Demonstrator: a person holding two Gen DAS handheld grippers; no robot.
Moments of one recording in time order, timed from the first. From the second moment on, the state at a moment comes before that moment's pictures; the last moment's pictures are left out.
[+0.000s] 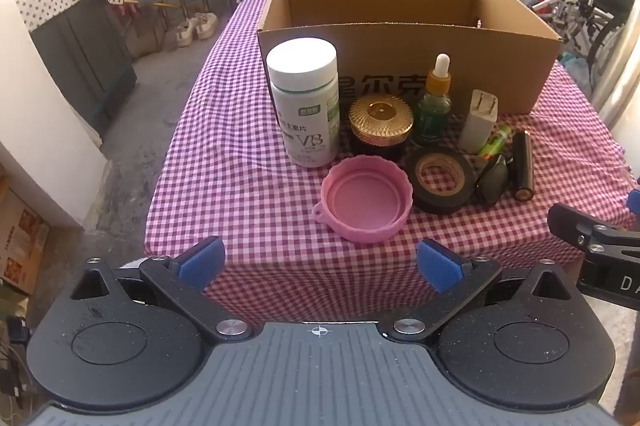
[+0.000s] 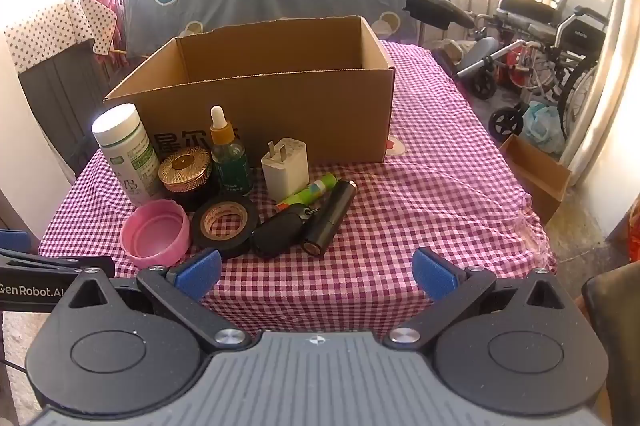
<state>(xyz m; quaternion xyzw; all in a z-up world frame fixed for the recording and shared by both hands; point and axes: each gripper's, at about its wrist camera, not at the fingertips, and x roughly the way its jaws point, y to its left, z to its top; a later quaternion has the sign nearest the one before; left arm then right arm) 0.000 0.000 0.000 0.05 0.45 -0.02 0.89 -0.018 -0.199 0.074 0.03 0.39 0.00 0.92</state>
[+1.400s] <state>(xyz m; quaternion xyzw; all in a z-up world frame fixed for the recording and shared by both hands) -0.001 0.005 0.003 0.03 0.45 -0.01 0.89 -0.019 -0.195 0.080 0.03 0.39 0.01 0.92</state>
